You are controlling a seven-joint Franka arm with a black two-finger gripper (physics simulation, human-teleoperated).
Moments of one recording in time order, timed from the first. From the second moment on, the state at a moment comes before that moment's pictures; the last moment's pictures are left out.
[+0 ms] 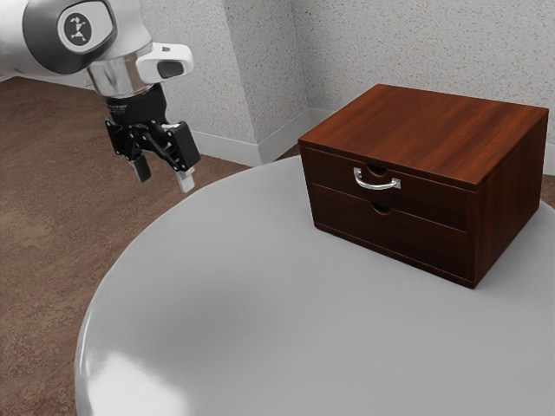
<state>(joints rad) 0.07 0.08 0.12 -1.29 -0.01 1.37 0.10</state>
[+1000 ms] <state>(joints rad) 0.12 0.04 0.08 -1.24 -0.24 1.46 1.26</state>
